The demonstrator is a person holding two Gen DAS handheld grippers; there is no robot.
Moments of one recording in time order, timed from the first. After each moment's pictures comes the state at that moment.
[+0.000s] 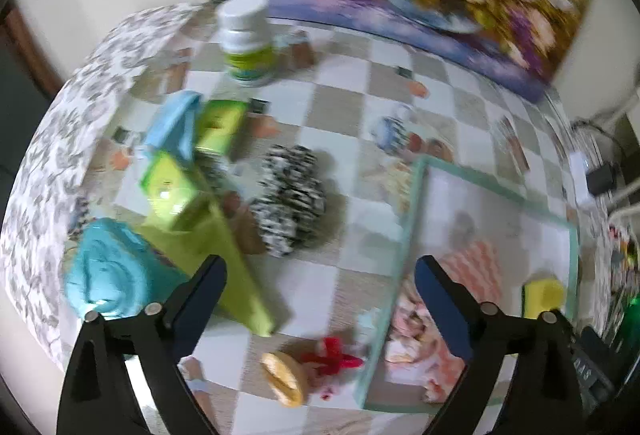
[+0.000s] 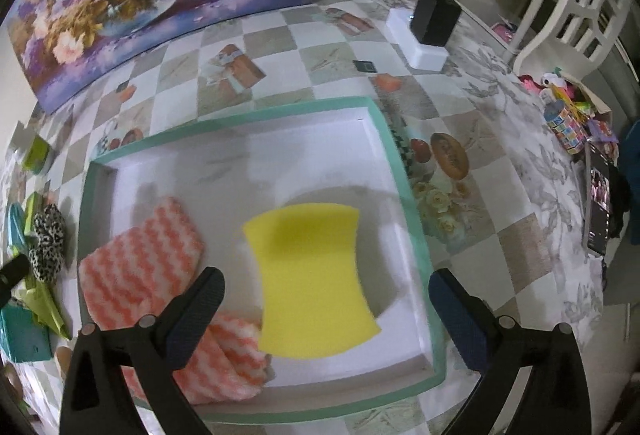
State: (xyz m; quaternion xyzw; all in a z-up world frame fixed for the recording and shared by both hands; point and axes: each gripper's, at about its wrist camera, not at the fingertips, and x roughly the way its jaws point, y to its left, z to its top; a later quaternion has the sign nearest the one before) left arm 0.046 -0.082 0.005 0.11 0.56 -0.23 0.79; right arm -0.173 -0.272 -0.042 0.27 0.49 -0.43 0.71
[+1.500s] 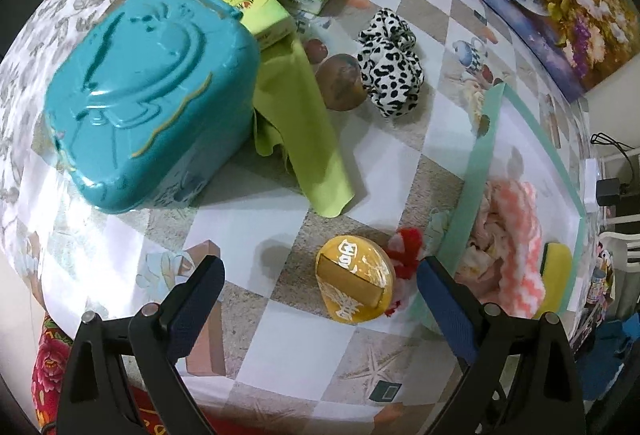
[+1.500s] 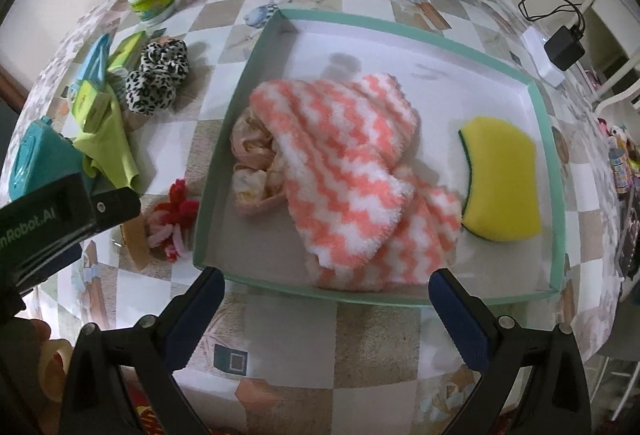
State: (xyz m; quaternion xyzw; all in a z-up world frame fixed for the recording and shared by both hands) left arm 0.026 -0.003 -0.059 0.02 0.67 -0.18 0.72; right arm -0.104 -0.126 -0.059 0.20 0.58 -0.31 0.73
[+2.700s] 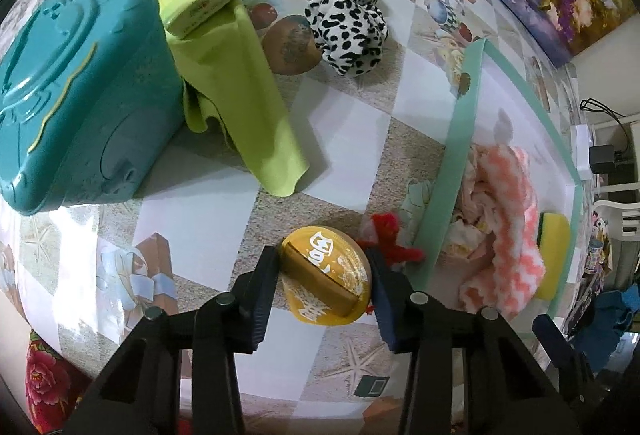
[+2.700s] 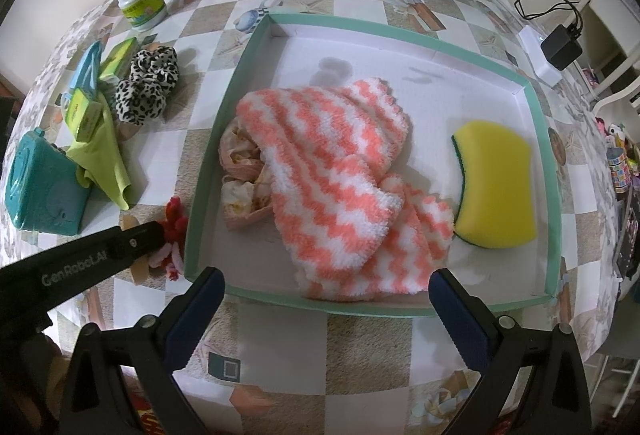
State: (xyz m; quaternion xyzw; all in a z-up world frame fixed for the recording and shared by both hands) left arm 0.010 -0.046 -0.073 0.04 0.69 -0.22 0.68; right arm -0.102 -0.135 -0.058 0.21 0.57 -0.31 0.73
